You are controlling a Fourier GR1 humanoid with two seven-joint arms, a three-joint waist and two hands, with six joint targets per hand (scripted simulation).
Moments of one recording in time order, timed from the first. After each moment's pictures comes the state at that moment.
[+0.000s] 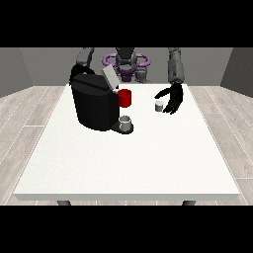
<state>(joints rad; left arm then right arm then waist) -0.51 0.35 0.02 -0.73 -0.45 0.00 -0.13 -0.18 -0.04 -0.03 -1.43 0.01 -0.15 -0.04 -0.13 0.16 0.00</state>
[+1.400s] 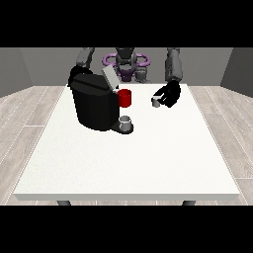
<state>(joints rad) -0.70 0.35 0.01 -0.61 -0.62 0.08 -0.26 -0.21 -0.03 -0.05 -1.36 -0.02 -0.16 -0.05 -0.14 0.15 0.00</state>
